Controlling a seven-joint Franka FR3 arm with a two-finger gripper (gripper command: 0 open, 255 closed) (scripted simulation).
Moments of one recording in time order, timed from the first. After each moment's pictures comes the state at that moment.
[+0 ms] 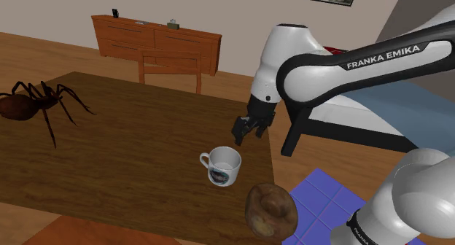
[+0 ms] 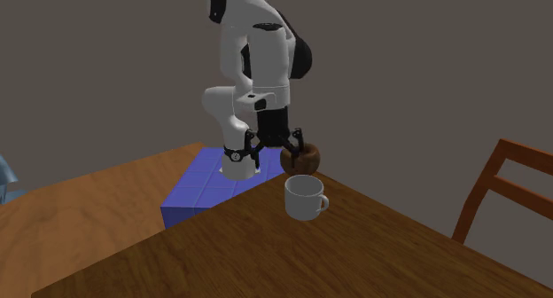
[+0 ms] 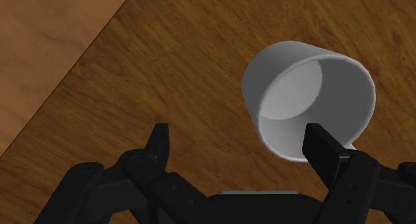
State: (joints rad) arm 0.07 -0.43 0.34 -2.55 0.20 2.22 0.30
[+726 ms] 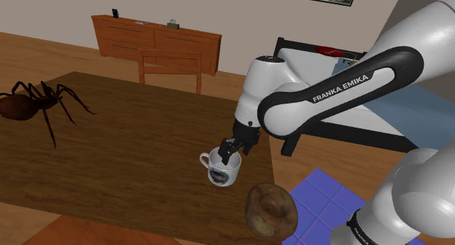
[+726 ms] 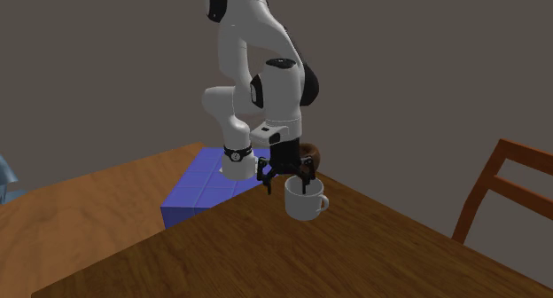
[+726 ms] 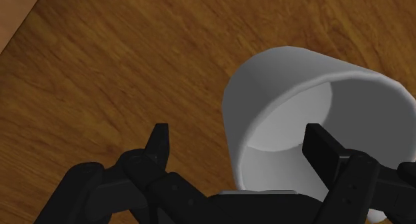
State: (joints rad) arm 0.07 -0.23 0.42 -2.58 0.18 2.45 0.37
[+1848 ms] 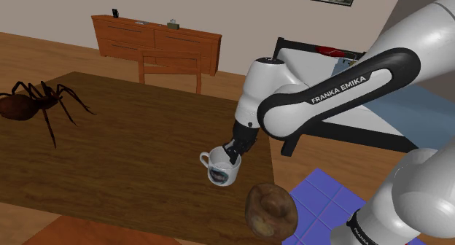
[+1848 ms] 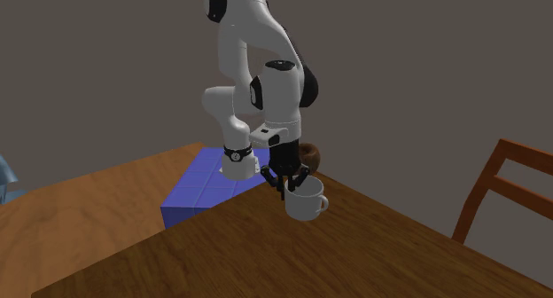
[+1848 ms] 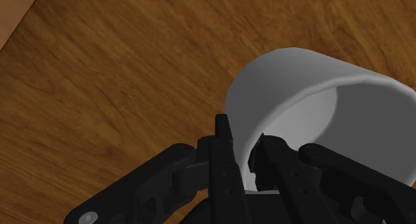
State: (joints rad) arm 0.07 -0.22 0.42 -2.59 0.17 2.46 0.37
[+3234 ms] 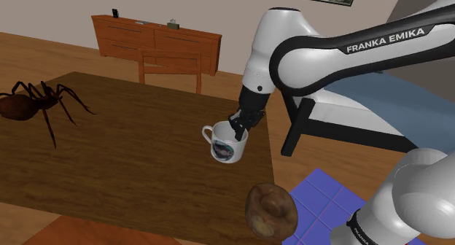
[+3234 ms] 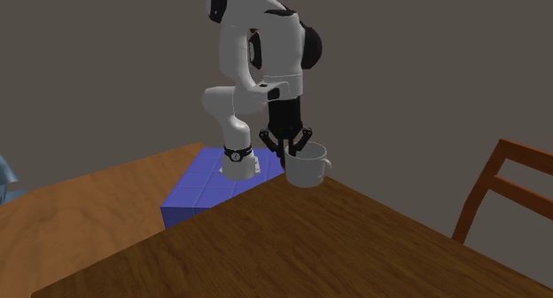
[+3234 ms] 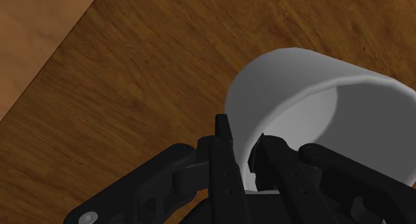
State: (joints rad) arm 0.08 -0.39 0.37 -2.45 0.20 2.15 0.35
